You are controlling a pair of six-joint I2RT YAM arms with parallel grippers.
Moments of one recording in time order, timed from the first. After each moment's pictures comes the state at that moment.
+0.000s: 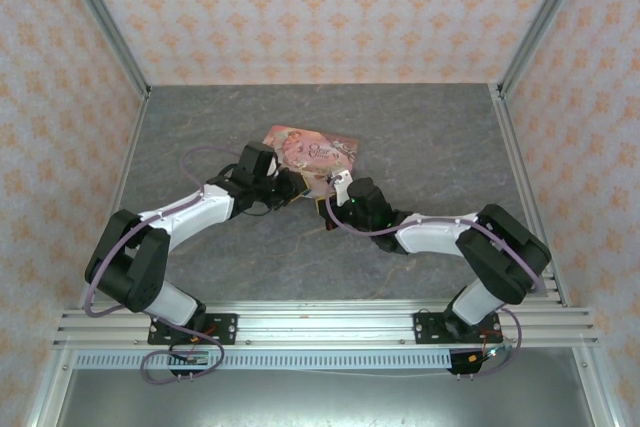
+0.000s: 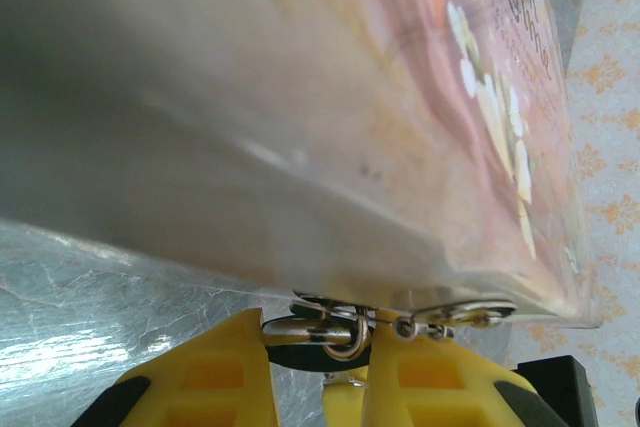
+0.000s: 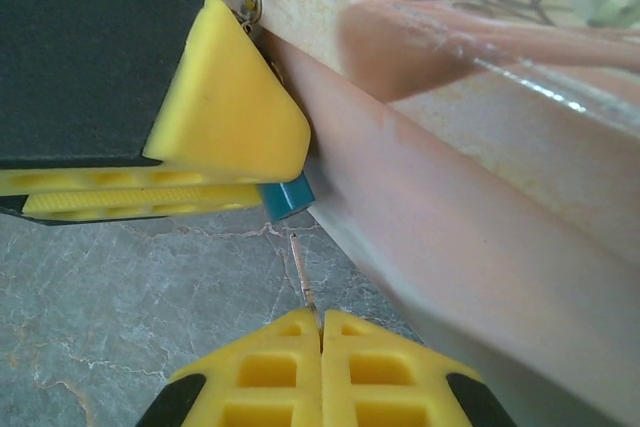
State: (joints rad) left arm -0.43 1.50 0.86 -0.15 0.39 -1.02; right arm 0.78 1.57 0.64 0.44 -0.12 0.33
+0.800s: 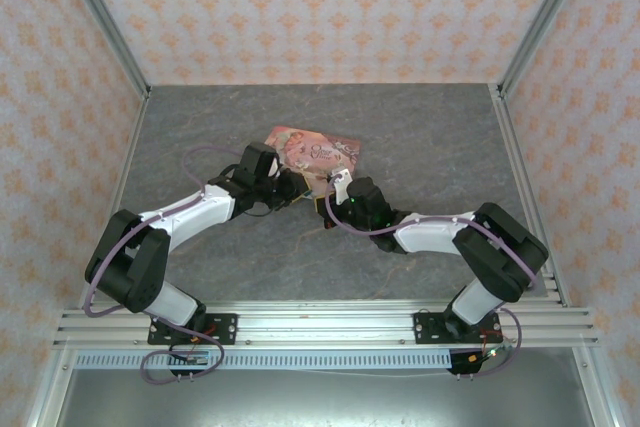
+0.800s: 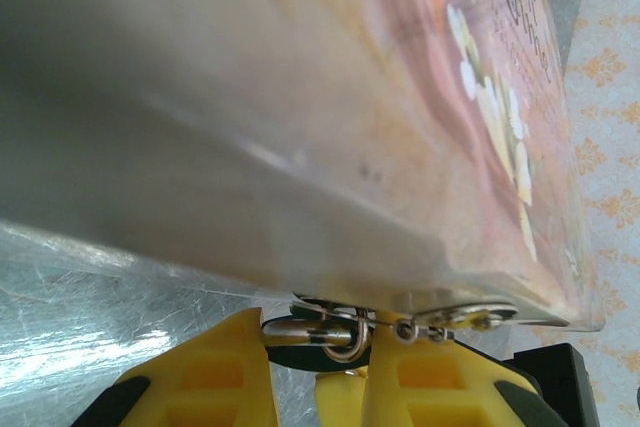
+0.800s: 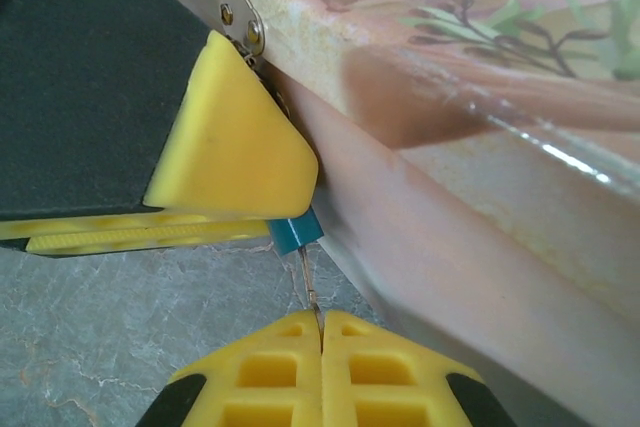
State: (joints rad) left arm -0.44 1.50 0.86 -0.15 0.39 -1.02; right arm 0.78 1.59 0.65 0.48 -0.13 0.36
